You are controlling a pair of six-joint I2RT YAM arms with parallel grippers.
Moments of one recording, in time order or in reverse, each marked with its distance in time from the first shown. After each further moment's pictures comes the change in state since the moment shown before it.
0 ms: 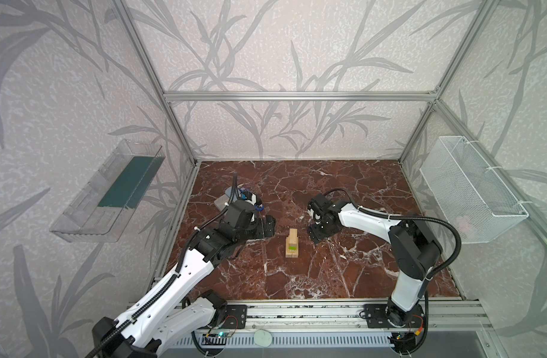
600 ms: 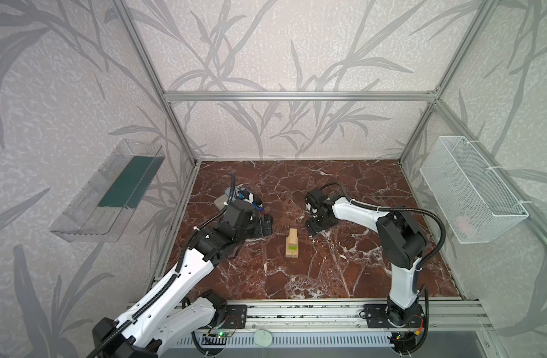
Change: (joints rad) left arm 0.012 0.000 0.000 -0.003 -0.040 0.001; right arm -0.035 0.138 0.141 0.004 0.084 -0.048
